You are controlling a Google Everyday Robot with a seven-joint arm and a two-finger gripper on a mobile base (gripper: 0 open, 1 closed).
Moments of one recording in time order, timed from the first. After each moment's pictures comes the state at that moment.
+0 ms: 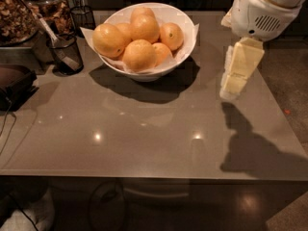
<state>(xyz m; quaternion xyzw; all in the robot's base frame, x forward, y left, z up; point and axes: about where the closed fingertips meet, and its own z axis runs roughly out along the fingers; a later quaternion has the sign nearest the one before) 0.502 -0.158 0.985 -0.63 0.76 -0.03 0.17</state>
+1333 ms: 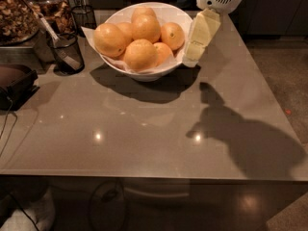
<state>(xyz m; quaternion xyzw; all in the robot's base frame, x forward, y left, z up) 0.583 -0.105 0.998 -0.60 0.77 0.00 0.21</state>
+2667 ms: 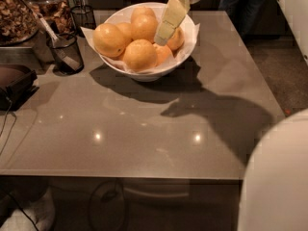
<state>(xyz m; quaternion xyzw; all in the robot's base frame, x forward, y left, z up) 0.646 -0.057 1.004 -0.57 0.79 0.06 0.23</state>
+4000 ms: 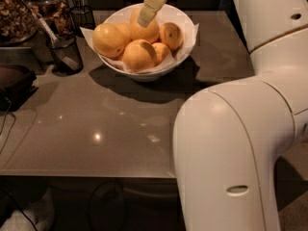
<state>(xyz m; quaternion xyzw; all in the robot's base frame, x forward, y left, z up) 0.701 -0.018 1.022 -0.55 0.79 0.07 0.26</state>
